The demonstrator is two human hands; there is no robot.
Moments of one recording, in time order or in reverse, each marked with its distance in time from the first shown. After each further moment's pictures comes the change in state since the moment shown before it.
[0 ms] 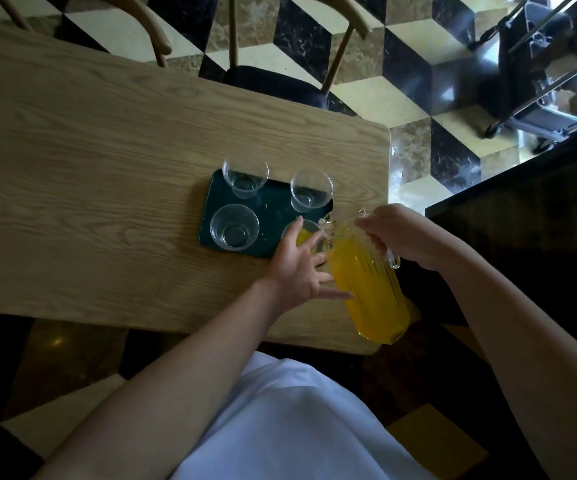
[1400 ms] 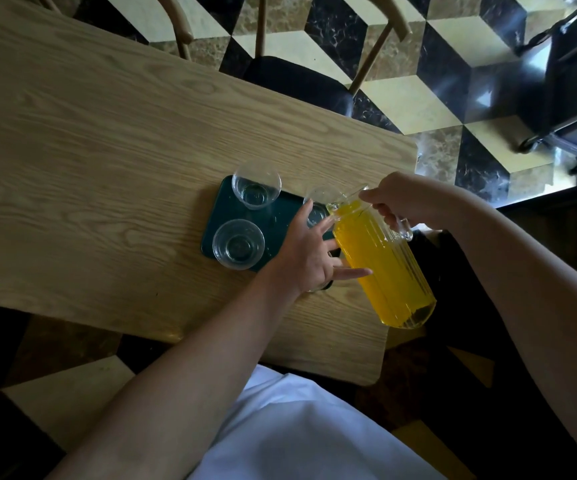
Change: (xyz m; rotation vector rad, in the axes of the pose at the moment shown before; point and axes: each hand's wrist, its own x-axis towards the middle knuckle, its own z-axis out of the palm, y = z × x) left_hand 0.035 0.066 0.033 -0.232 0.145 0.026; right_hand 0.111 -0.041 -0.046 -0.172 -0.169 0.057
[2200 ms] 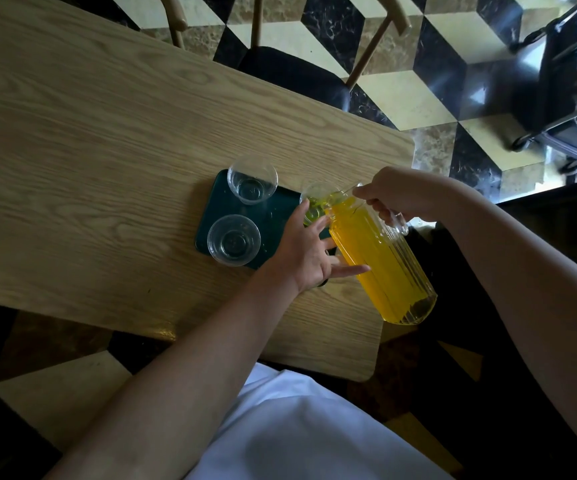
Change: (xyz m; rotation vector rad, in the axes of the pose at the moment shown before) left_hand 0.002 -0.006 -0.006 -0.004 -0.039 0.039; right_hand -0.001 -0.014 0.000 -0.020 -0.041 0.045
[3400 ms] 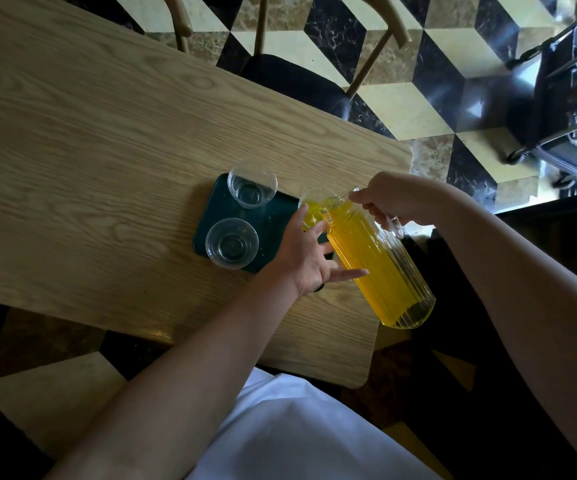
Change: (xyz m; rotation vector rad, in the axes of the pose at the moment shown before) left_hand 0.012 -0.002 -0.006 -0.026 -0.052 0.013; right_hand 0.001 -0.005 -0.004 -0.025 0.005 -0.019
